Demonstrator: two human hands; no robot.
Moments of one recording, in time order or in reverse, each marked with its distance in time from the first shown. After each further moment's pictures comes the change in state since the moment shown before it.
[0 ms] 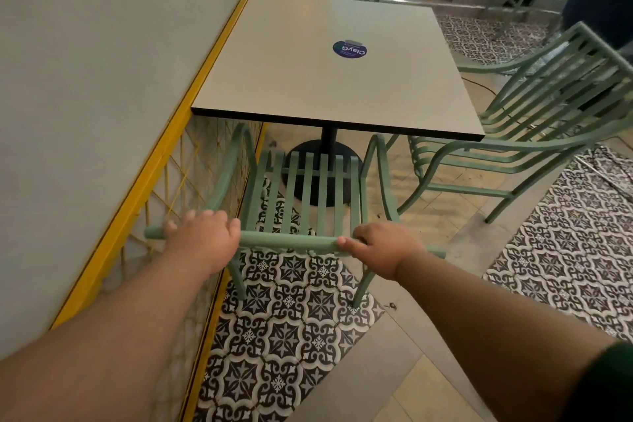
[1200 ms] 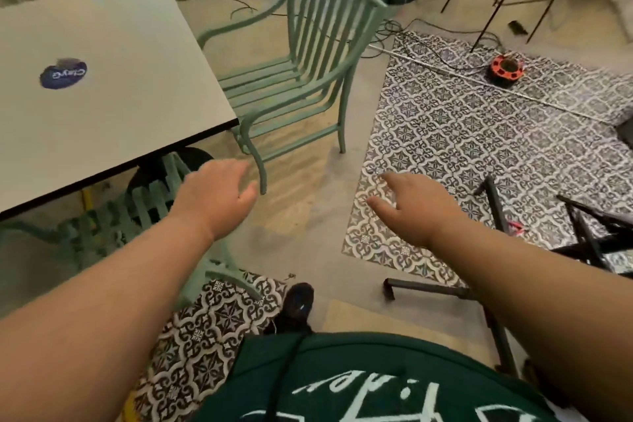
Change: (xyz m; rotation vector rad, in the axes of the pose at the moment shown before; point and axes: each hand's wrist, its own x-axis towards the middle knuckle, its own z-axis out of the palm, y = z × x) left_hand -0.029 0.482 -0.125 -0.050 0.117 0.860; right_hand -0.201 0.413 -0.096 0.236 0.174 0.562
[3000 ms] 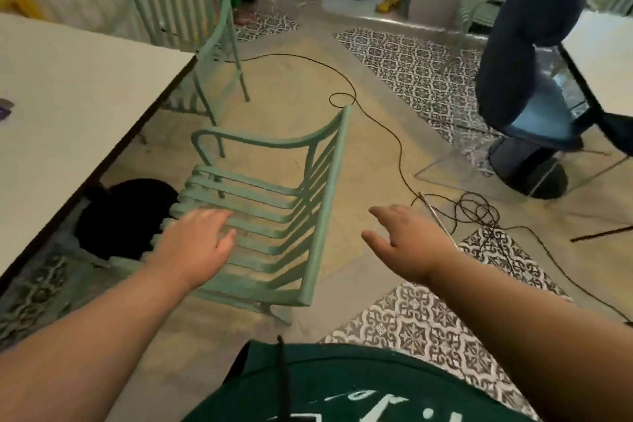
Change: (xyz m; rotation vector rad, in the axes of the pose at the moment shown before) left_hand 0.642 0.183 -0.042 -0.151 0.096 -0.792; right_hand 0.810 0.242 -0.304 -0.229 -0.152 -0.821
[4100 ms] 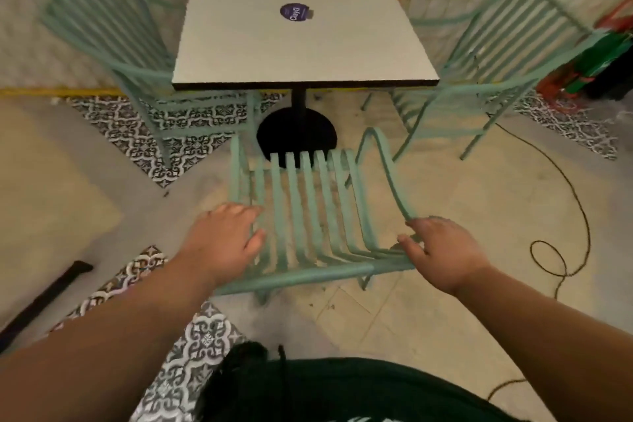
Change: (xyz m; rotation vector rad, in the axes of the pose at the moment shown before) left_hand 0.032 0.165 0.057 -0.229 0.162 -0.982; right_hand 0.343 0.046 -0.061 -0.447 -0.188 -0.952
